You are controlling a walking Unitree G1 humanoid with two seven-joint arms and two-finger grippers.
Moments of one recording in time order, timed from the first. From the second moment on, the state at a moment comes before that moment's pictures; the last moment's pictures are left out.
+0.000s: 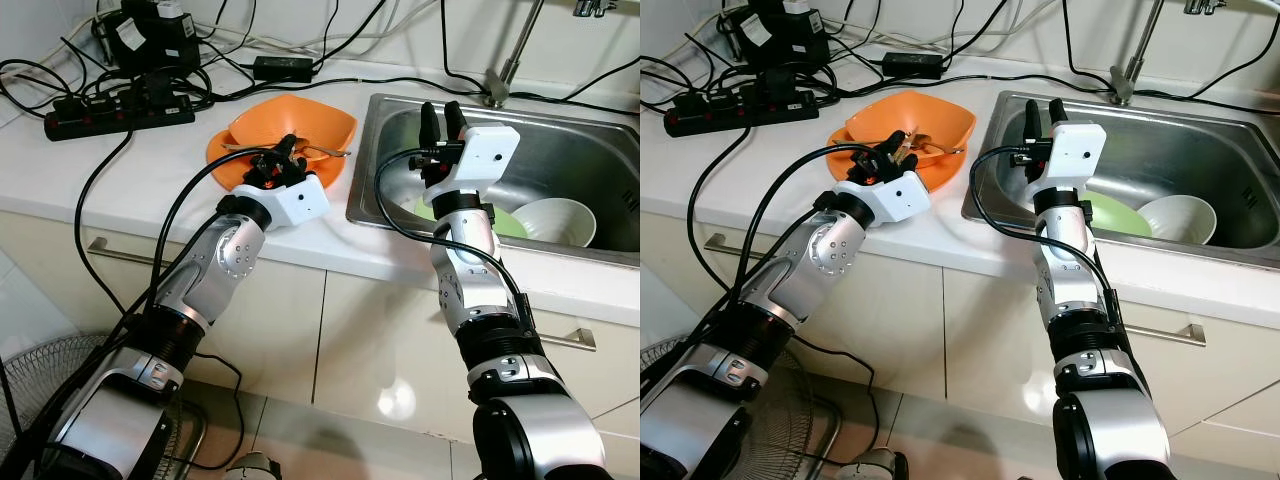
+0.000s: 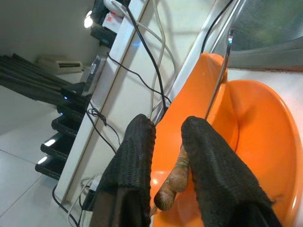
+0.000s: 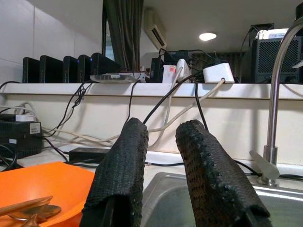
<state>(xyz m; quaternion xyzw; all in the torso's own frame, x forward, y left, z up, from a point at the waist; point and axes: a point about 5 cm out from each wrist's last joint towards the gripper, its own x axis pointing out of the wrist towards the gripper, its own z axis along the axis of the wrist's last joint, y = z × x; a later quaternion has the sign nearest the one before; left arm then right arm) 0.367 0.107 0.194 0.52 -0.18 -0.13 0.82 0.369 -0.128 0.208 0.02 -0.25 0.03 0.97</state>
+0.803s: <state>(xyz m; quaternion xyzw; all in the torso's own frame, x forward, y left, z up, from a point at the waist) 0.362 0.097 0.213 0.51 -0.25 -0.13 0.81 0.369 -0.128 0.208 0.02 -0.25 0.03 0.97</state>
